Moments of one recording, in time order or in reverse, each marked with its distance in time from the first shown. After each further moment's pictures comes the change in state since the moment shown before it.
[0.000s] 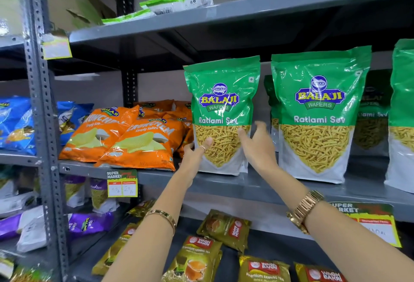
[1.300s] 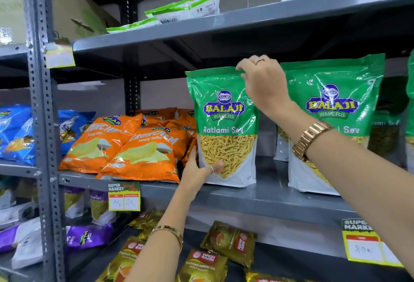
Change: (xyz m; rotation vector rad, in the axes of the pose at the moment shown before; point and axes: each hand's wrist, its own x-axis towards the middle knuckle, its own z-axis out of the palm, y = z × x) left_hand 0.002 -0.010 -0.014 0.128 -0.072 0.164; right_hand 0.082 -0.099 -0.034 -0.634 0.438 -0.965
